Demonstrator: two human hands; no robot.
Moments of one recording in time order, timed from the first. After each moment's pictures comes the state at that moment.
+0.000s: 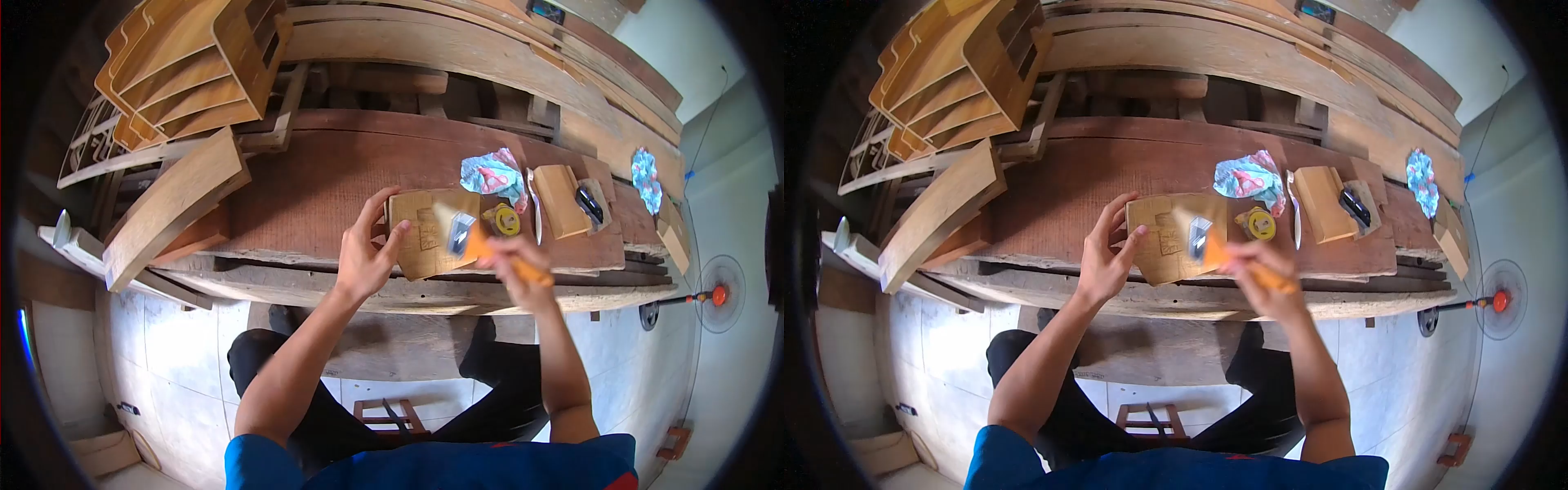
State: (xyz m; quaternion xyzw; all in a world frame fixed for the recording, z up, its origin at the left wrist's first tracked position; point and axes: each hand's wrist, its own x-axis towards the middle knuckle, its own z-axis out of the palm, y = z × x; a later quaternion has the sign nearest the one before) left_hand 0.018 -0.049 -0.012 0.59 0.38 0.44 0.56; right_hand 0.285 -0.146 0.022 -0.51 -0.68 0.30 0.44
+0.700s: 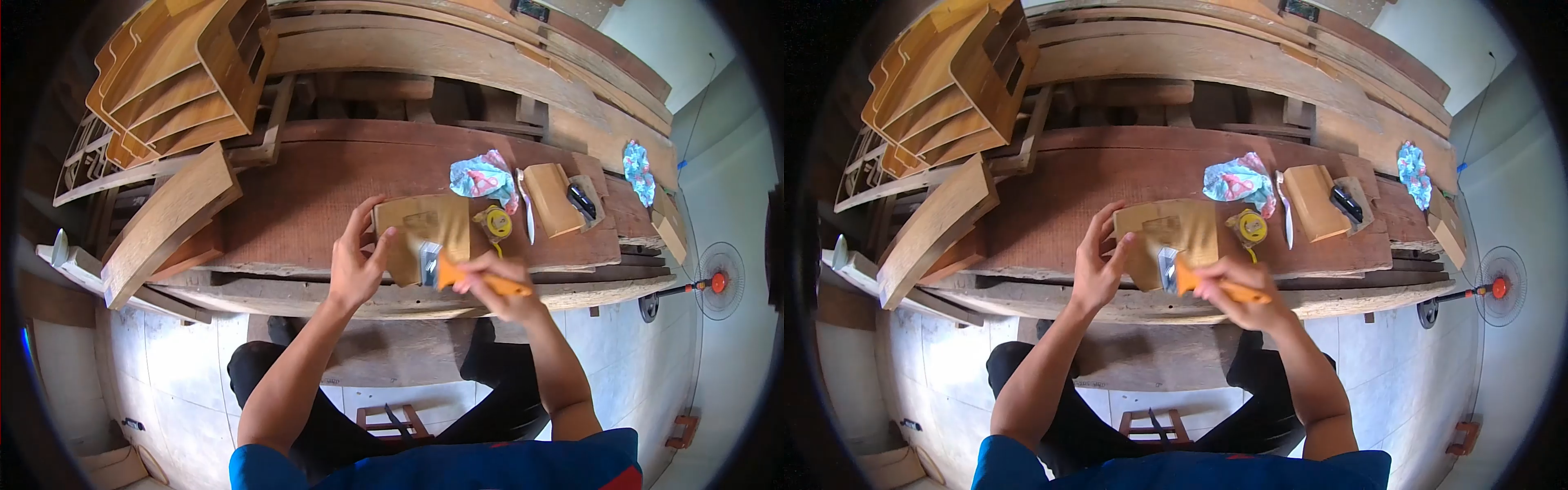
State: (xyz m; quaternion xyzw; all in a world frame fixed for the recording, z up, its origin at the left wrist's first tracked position) left_hand 0.017 -0.047 -0.014 0.61 0.38 0.45 0.54; right_hand 0.275 -0.148 0.013 -0.46 -0.71 0.35 0.40
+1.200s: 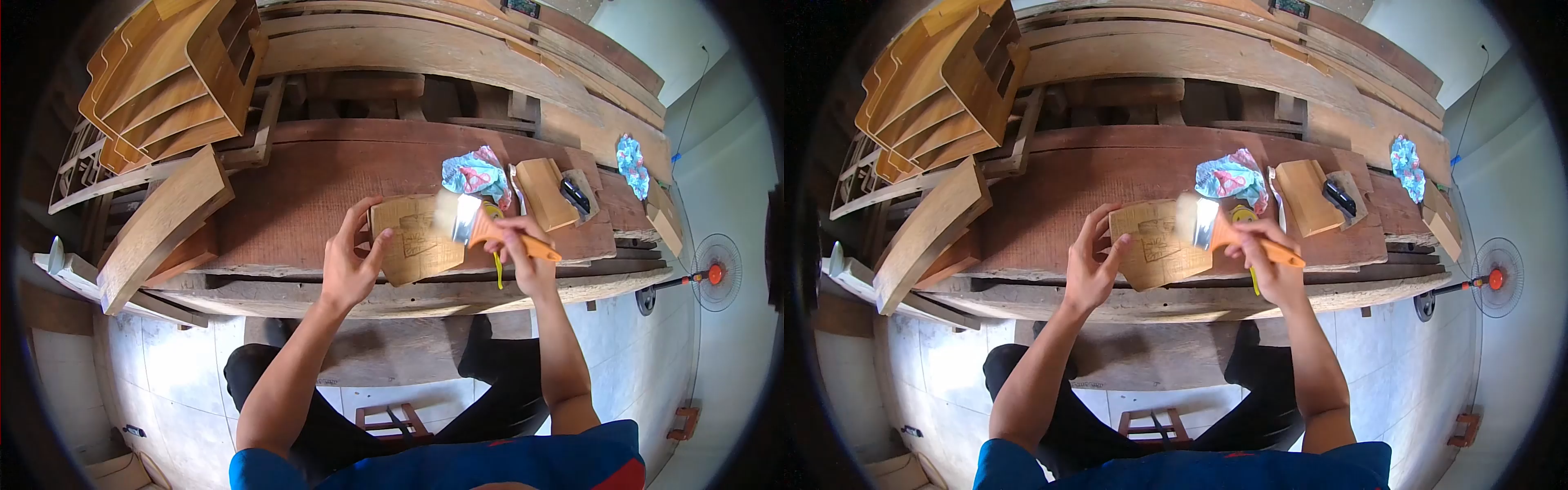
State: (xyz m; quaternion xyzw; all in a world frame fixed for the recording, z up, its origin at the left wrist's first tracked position) left_hand 0.014 -0.051 -0.003 0.63 0.38 0.42 0.53; right_hand 0.302 -0.139 0.028 -0.57 -0.58 0.30 0.50
